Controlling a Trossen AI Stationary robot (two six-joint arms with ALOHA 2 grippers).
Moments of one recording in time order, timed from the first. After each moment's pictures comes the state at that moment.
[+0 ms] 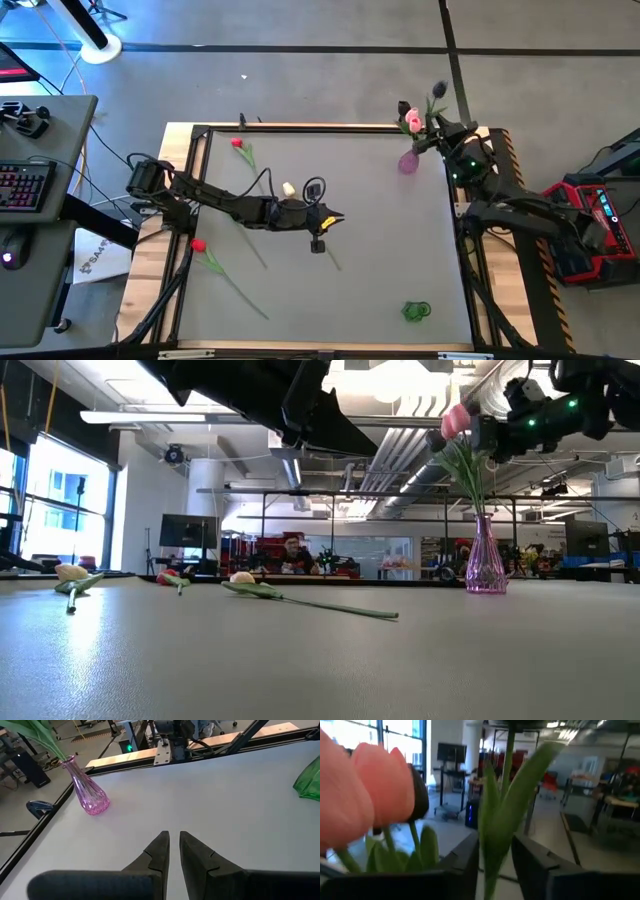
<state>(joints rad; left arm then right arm) -0.15 1.71 0.98 0.34 -0.33 0.13 -0.63 0.67 0.35 0.43 0.56 -0.16</state>
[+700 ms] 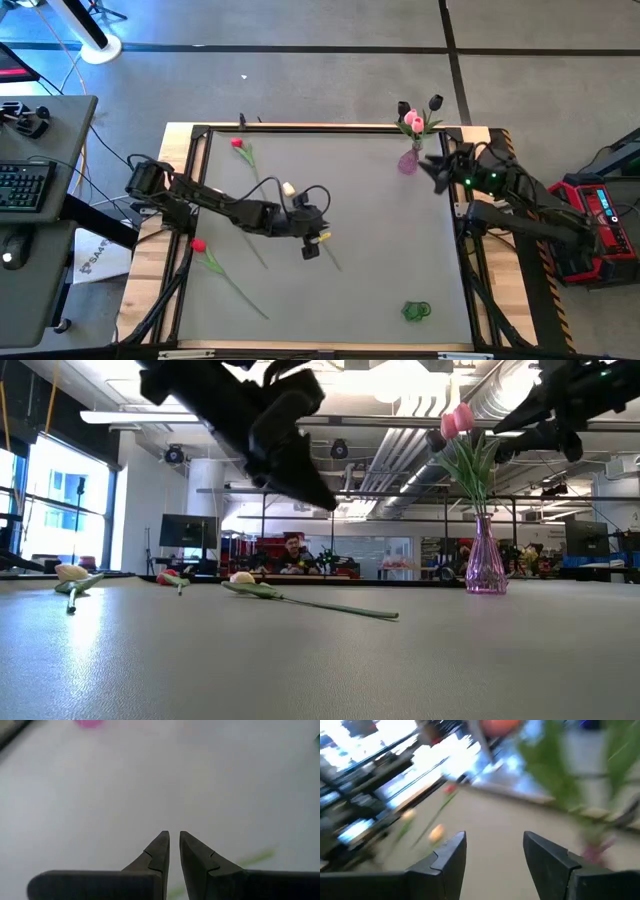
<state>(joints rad) -0.19 1.71 0.98 0.01 -0.37 -0.21 -0.42 0.33 0.56 -0.53 0.13 0.46</state>
